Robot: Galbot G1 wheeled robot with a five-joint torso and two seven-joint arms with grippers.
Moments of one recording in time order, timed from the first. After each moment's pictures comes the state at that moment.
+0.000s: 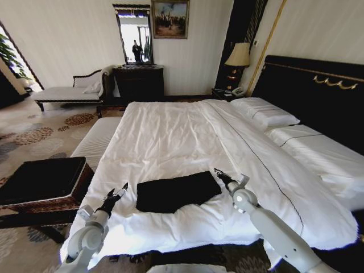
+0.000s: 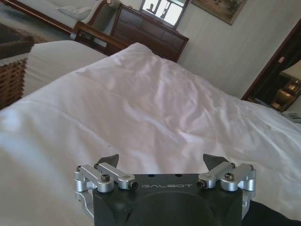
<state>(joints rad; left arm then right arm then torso) 1.55 -1.20 -0.69 -1.96 -0.89 0.22 -0.07 -1.04 0.87 0.16 1.70 1.24 -0.09 0.40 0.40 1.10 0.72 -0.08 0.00</state>
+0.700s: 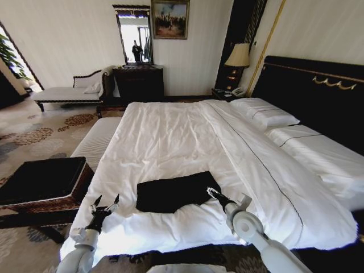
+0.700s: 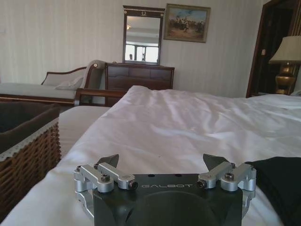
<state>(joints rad) 1.66 -1.18 -0.75 -1.75 -0.53 -0.22 0.11 -1.34 0.91 0.21 2.02 1.30 -0.15 0.64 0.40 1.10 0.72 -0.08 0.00</state>
